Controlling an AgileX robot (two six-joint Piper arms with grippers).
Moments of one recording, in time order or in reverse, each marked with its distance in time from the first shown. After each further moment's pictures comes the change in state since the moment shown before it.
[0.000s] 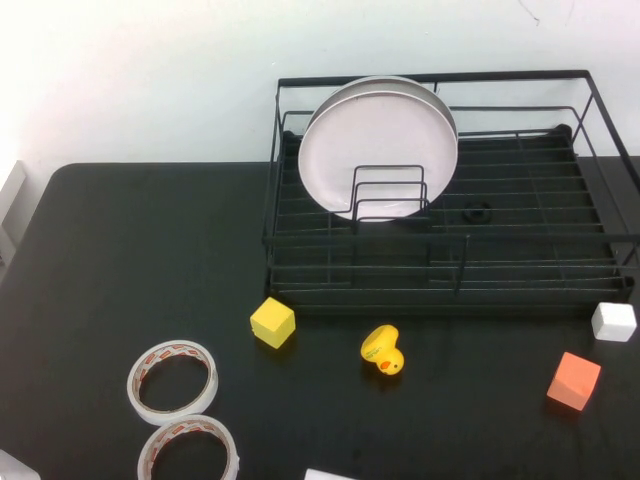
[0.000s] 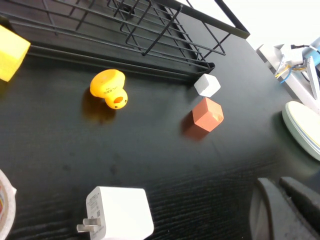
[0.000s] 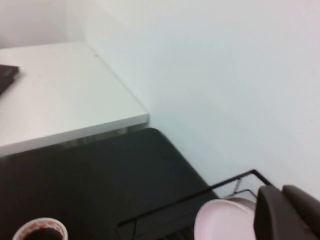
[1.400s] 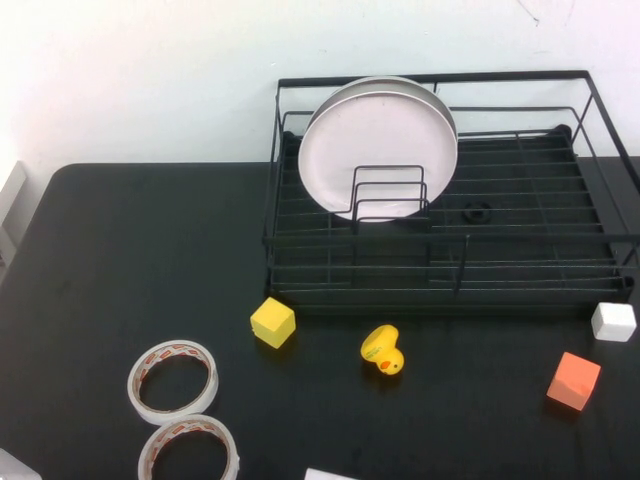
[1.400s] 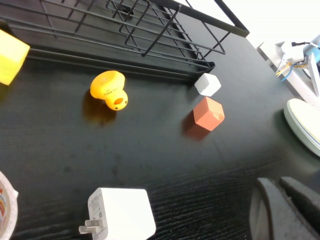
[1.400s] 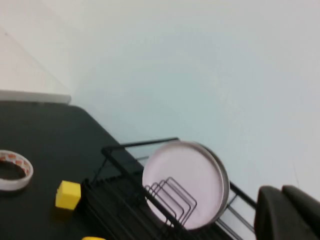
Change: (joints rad) right arm 0.000 -1.295 1.016 -0.238 -0.287 0.038; left arm 0.000 0.000 0.000 0.000 0.000 0.020
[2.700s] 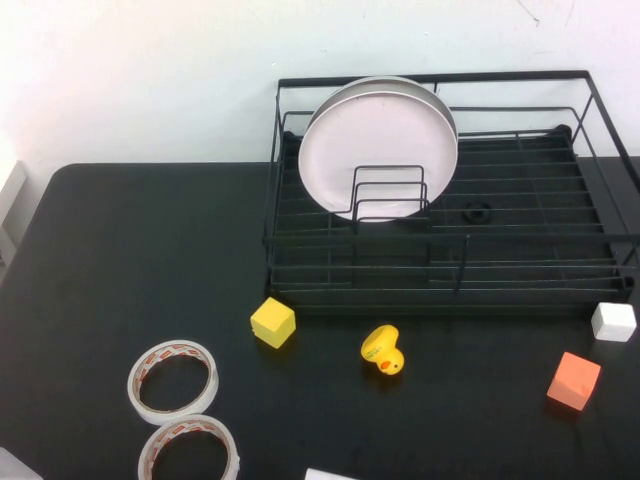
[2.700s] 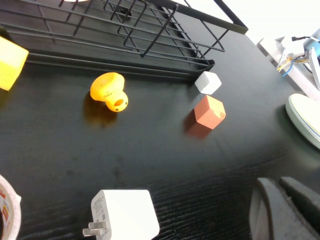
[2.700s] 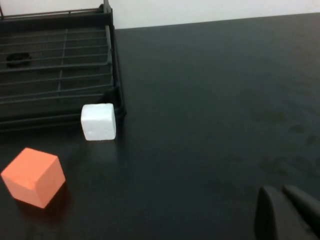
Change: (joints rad) right arm -0.140 -0.197 0.574 -1.186 -0.285 1.575; left arm 0.000 0.000 0.000 0.002 -0.003 0.033
